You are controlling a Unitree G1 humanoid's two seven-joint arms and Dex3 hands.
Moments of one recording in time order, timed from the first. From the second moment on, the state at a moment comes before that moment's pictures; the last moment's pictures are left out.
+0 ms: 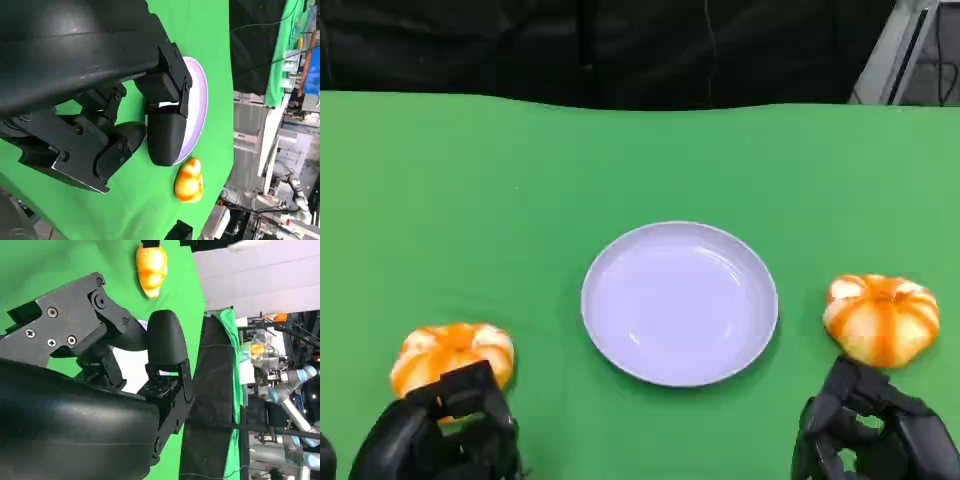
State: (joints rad) left arm 0.29 0.12 0.08 -0.06 -0.36 0.01 -0.49; right arm 0.34 0.02 0.09 -0.04 0.18 -0.38 0.29
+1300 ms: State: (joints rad) left arm 0.28 0.14 0.07 0.00 -0.03 -0.37 -0.36; right arm 0.33 0.02 0.09 -0.03 0.18 -0.38 0.29
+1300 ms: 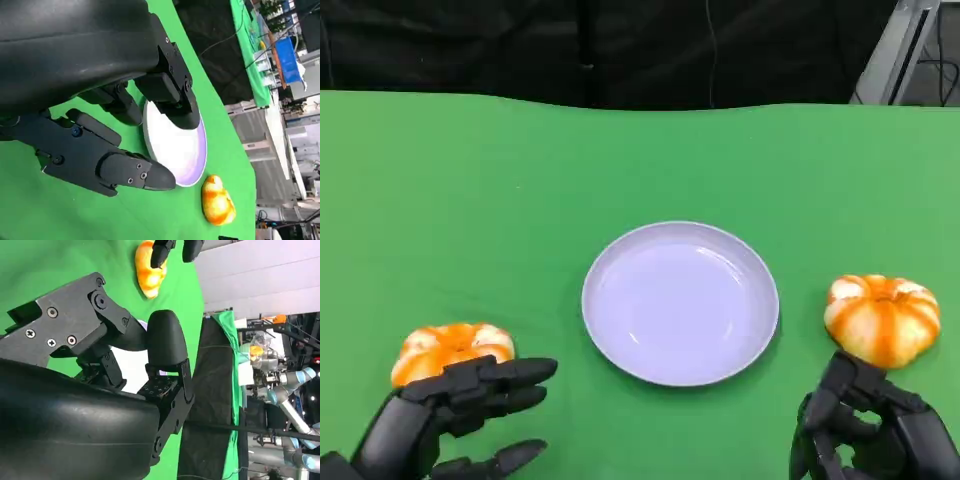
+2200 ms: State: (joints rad) left arm 0.10 0.46 -0.09 -0.01 0.99 -0.19 0.14; right arm 0.32 0.02 0.09 -0.02 0.17 -0.39 0.30
